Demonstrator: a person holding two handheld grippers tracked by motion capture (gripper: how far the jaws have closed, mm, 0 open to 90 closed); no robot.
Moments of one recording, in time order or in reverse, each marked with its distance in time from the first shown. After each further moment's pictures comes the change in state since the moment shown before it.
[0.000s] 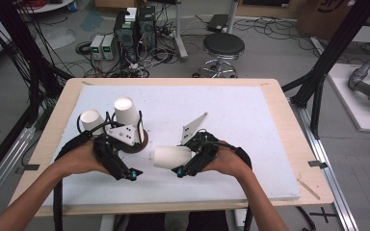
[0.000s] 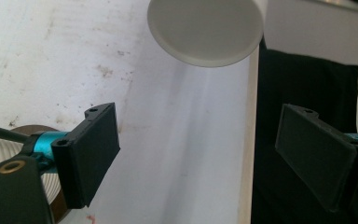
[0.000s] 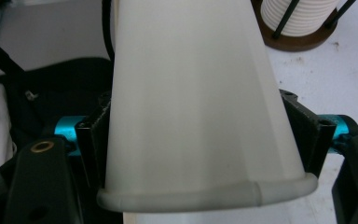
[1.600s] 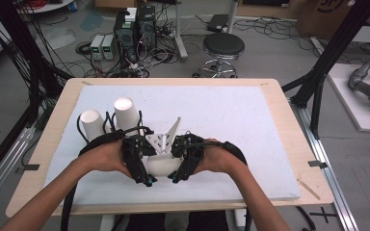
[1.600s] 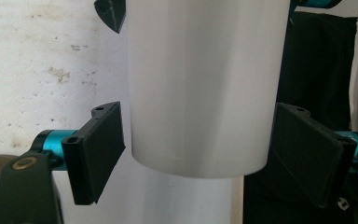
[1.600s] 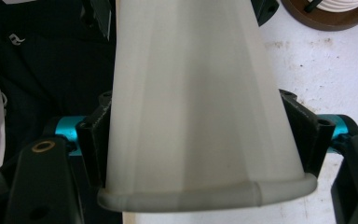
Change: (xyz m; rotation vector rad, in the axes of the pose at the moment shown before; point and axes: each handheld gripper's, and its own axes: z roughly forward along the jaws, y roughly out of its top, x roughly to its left) left arm -0.003 0.042 0.045 0.225 -0.080 0.093; right arm 0.011 0.031 0.018 0.235 0.004 -0.096
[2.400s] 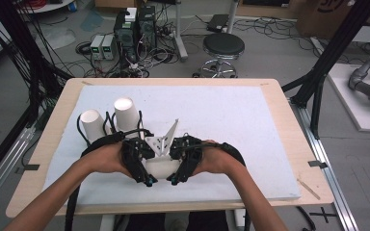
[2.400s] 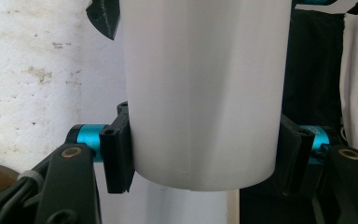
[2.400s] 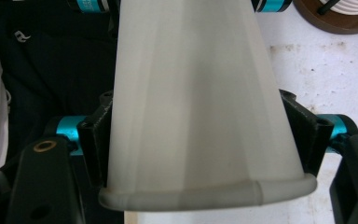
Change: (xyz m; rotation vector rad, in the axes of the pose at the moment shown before) left arm 0.000 -0.006 0.007 -0.024 -0.048 -0.006; right arm 0.001 0.001 0.006 0.003 0.026 -0.022
